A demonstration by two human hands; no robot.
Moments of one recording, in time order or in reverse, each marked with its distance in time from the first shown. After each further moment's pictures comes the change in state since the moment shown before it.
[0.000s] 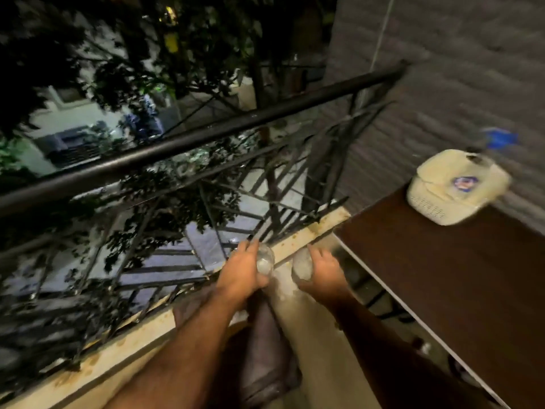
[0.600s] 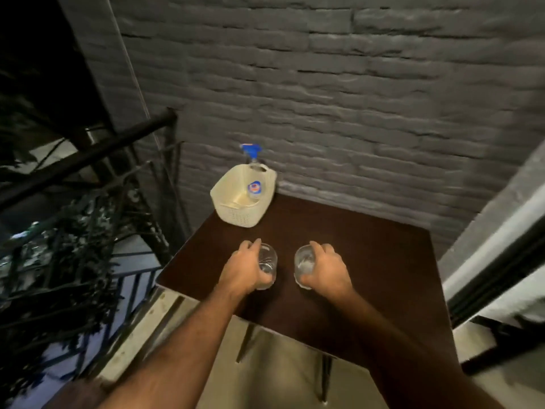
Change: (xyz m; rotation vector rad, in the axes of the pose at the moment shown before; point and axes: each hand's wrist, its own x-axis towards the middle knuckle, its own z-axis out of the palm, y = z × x) left_hand -0.011 0.425 0.145 0.126 -0.260 0.489; right_hand -0.182 0.326 -0.223 0.064 0.364 0.555
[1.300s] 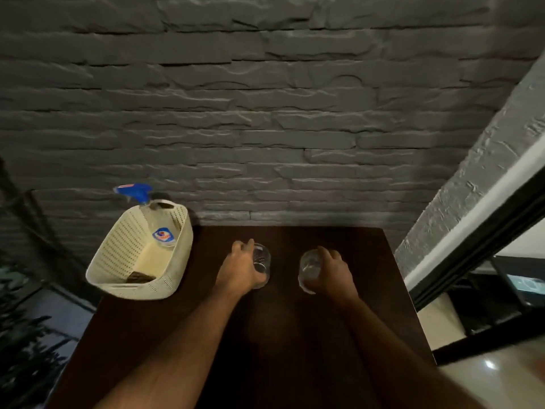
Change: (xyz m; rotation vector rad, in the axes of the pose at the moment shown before) left_hand 0.277 0.149 0.069 0.111 -0.149 0.182; right_hand 0.188 0.166 -0.042 0.180 0.115 0.392
